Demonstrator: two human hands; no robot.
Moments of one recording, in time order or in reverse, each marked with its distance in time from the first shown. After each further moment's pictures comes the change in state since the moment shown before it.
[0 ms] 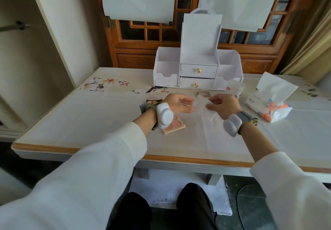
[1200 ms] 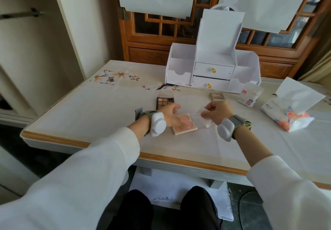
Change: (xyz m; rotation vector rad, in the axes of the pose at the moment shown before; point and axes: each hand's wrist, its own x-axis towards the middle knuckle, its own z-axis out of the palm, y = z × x) left_hand -0.010 -0.052 -0.036 0.289 -0.060 -0.229; right_hand 0.013 -0.011 0.054 -0.155 -0.180 -0.011
